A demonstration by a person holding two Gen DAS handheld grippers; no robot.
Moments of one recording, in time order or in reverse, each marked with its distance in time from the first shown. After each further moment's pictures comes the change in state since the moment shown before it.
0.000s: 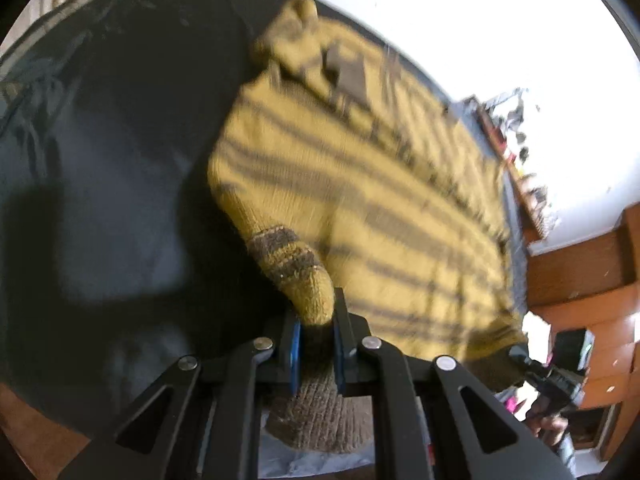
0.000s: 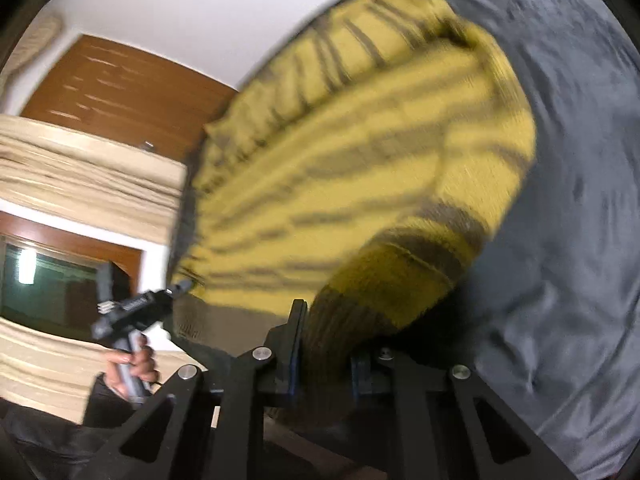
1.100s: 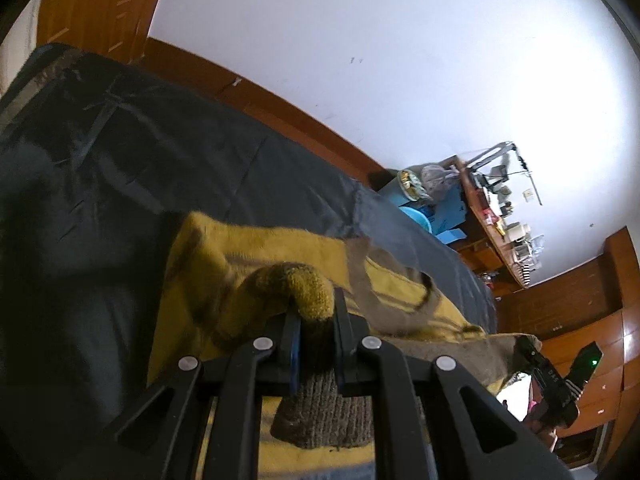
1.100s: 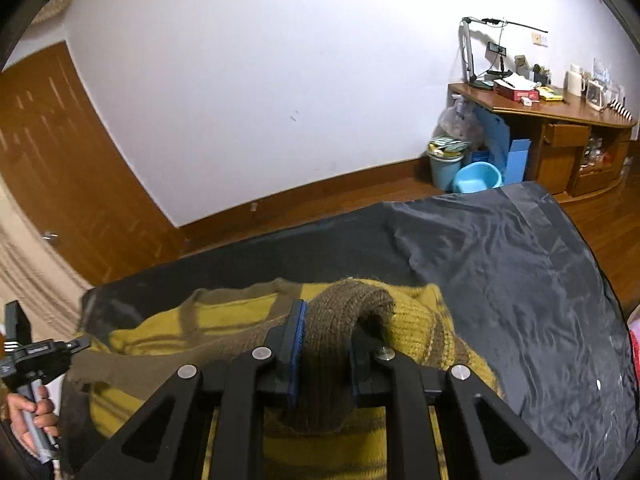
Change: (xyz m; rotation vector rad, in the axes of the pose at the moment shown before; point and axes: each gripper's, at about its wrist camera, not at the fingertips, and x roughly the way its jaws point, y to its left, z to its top) left arm 0.084 -0.062 0.301 0.035 -0.104 -0.062; right arm 0.025 0.075 0.287 -0.155 -0.463 -0.498
